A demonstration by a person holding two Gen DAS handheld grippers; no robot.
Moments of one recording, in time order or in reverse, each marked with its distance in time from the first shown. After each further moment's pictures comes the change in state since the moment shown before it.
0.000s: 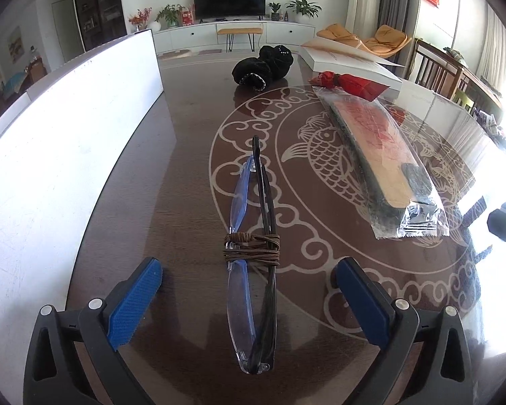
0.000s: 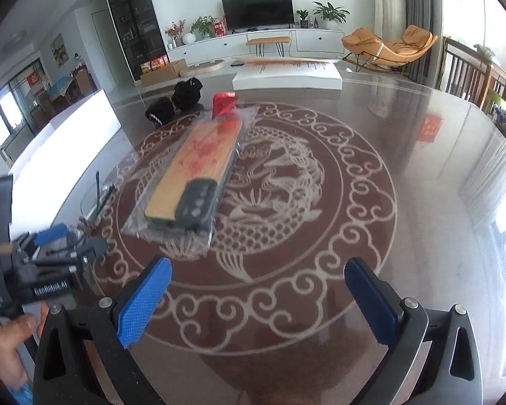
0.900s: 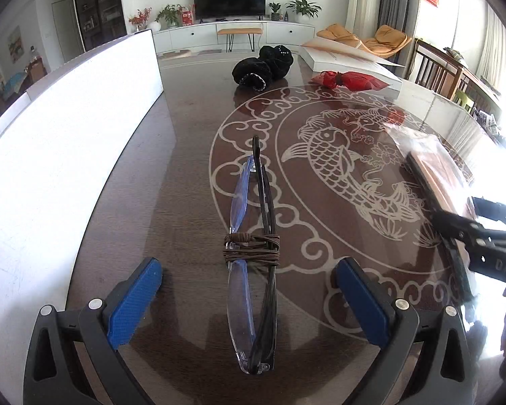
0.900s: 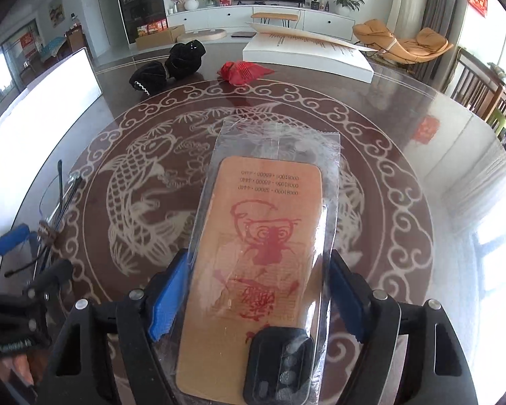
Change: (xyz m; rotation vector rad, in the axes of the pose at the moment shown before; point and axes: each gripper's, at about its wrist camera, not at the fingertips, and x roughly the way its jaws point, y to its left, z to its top) left arm 0.000 0.000 0.000 0.000 0.000 -0.001; right arm 0.030 0.012 -0.030 -0.121 0.124 -0.126
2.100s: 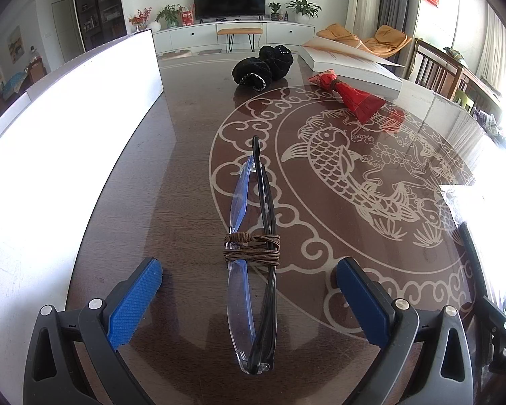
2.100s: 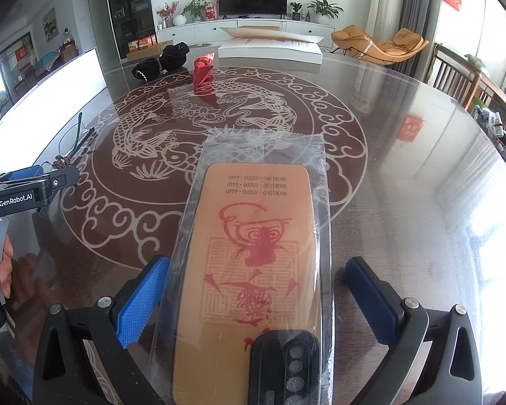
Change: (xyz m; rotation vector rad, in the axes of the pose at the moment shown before) left arm 0.001 0.000 0.000 0.000 0.000 -0.001; right arm -0.031 -0.027 -0.065 0.053 -0.055 -0.036
